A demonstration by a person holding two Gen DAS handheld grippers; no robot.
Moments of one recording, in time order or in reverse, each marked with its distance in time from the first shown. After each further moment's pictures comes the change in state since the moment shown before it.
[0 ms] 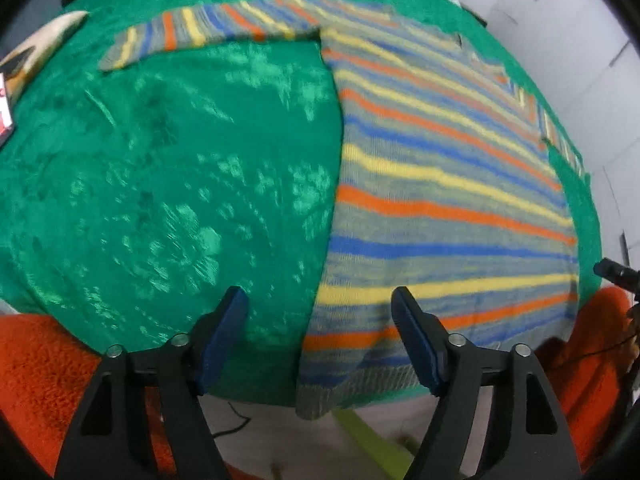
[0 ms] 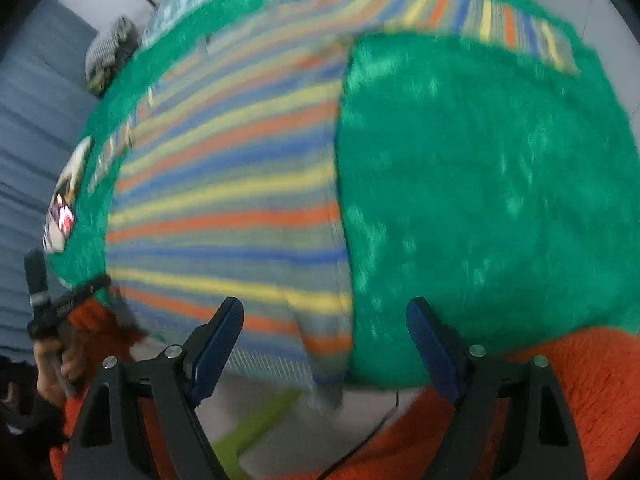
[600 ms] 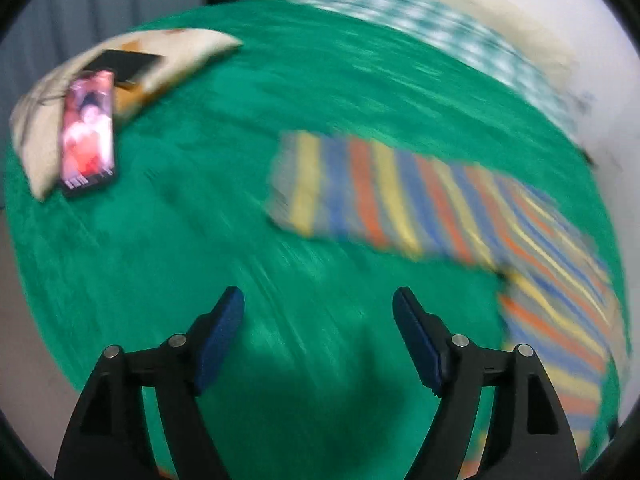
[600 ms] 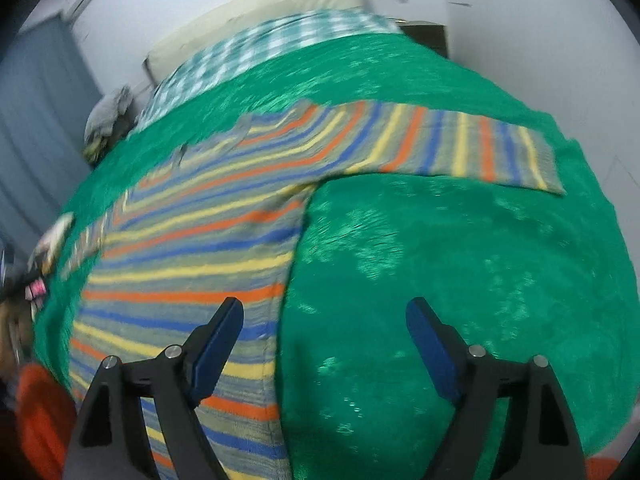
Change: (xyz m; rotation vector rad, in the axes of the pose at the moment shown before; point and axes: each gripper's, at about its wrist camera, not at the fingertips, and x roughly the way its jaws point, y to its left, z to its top) left arm -0.021 0.110 0.100 -0.338 -0.230 0.194; right arm 0.003 -0.034 0.052 0.017 -0.381 -0.073
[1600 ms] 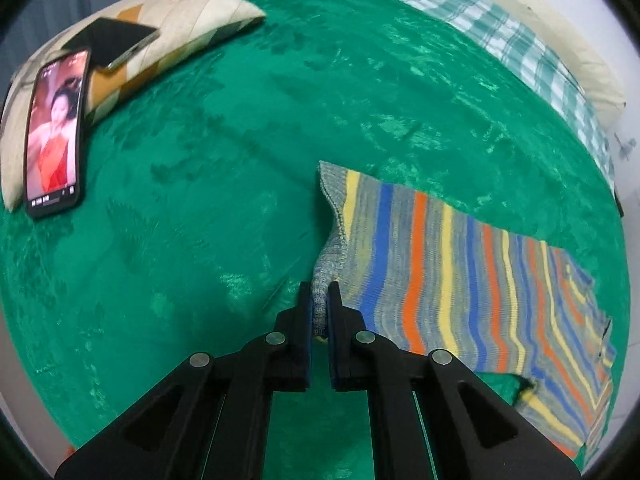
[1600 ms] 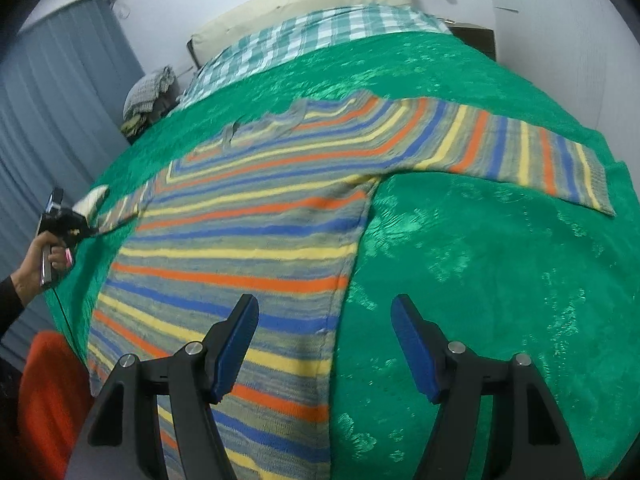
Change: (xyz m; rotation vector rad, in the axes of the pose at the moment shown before) left arm 0.080 0.020 0.091 -0.207 0.072 0.117; right arm 0.016 0.036 -0.005 -0.150 0.039 0.121
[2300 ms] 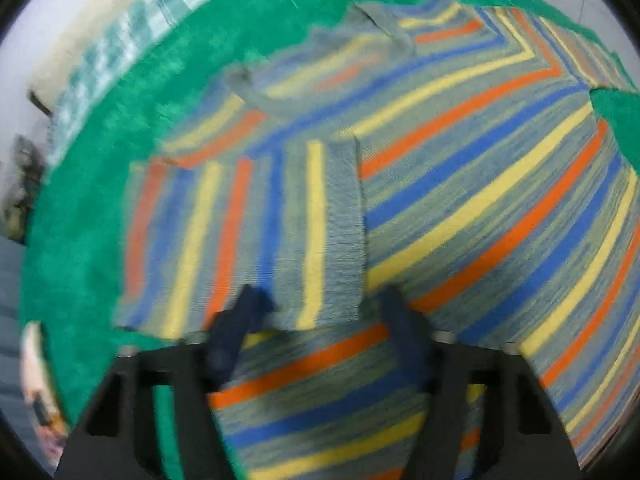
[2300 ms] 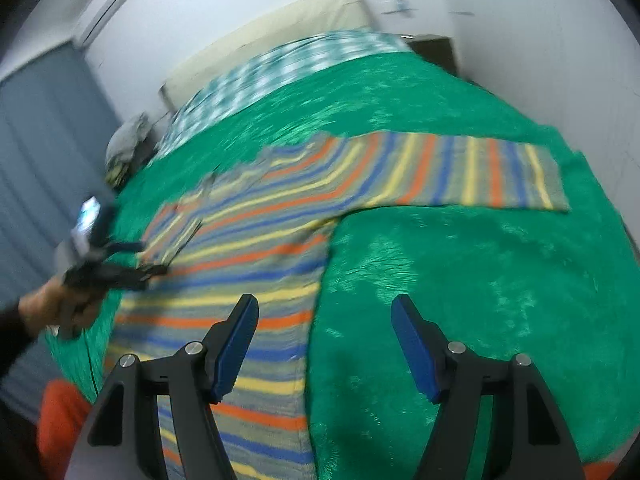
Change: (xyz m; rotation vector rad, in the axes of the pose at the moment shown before) left arm -0.004 -0.295 -0.190 1.234 0.034 -0.101; right arm -0.036 -0.025 0.014 0.110 -0.111 -0.041
